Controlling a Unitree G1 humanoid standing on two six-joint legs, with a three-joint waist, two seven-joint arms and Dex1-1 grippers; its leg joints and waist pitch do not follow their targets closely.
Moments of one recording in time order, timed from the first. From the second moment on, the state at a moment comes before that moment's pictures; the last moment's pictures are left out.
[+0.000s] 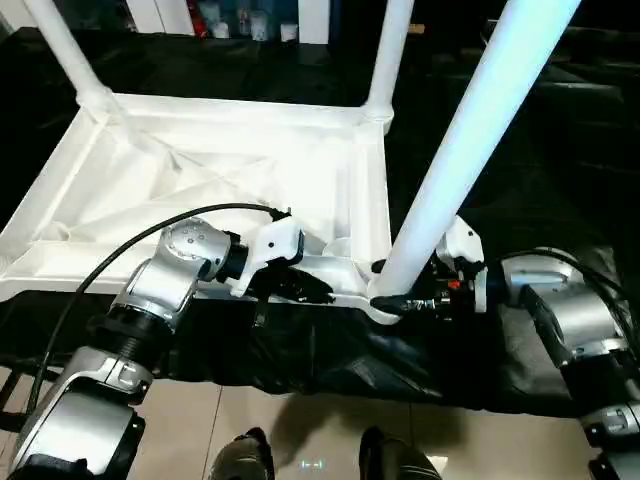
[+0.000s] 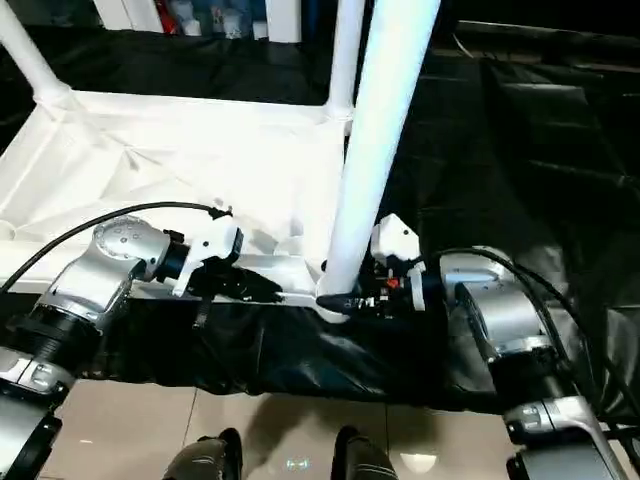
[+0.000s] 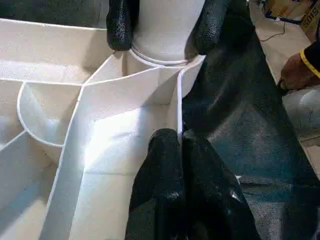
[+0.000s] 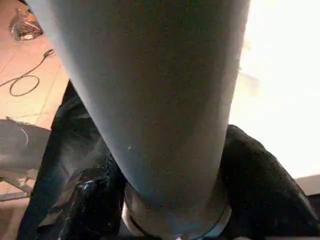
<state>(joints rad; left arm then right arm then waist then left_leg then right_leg) -0.68 0.41 -0.29 0.50 -0.03 0.07 -1.42 -0.48 -0.47 0.16 0.35 0.21 0.14 1.34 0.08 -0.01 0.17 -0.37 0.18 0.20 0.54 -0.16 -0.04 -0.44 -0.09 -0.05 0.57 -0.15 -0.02</state>
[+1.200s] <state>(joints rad) -0.81 0.14 -0.24 0.74 0.13 0.04 -0.80 -0.58 -0.02 -0.07 0.55 0.07 0.04 0.23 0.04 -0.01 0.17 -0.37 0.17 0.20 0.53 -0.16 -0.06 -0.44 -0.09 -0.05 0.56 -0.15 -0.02</state>
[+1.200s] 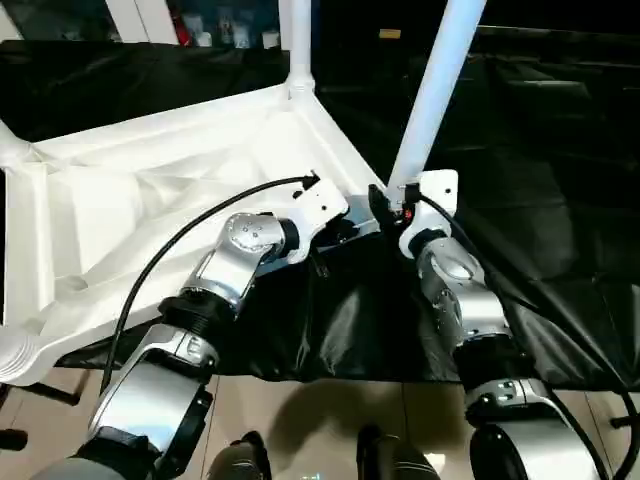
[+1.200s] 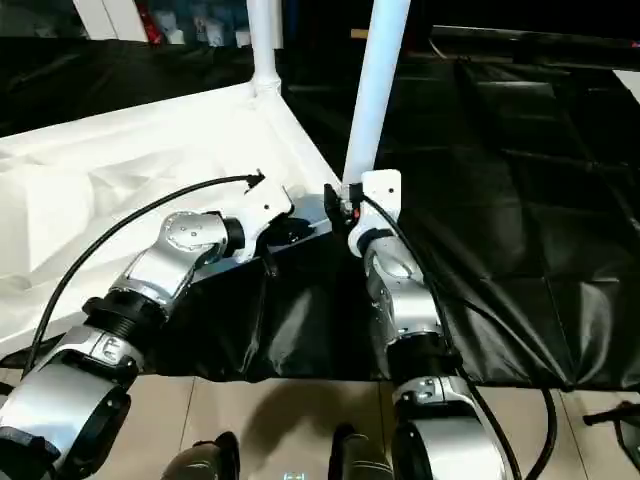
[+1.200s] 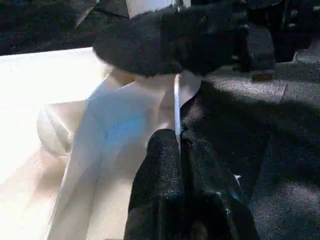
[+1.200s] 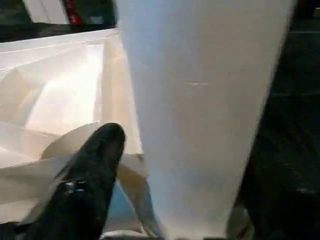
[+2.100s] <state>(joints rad) -0.76 0.17 -0.28 0.67 0.13 -0.09 -0.90 -0.11 -0.42 0.03 -0.18 0.32 0.39 0.80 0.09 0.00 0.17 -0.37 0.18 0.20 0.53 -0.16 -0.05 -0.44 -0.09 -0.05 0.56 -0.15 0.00</state>
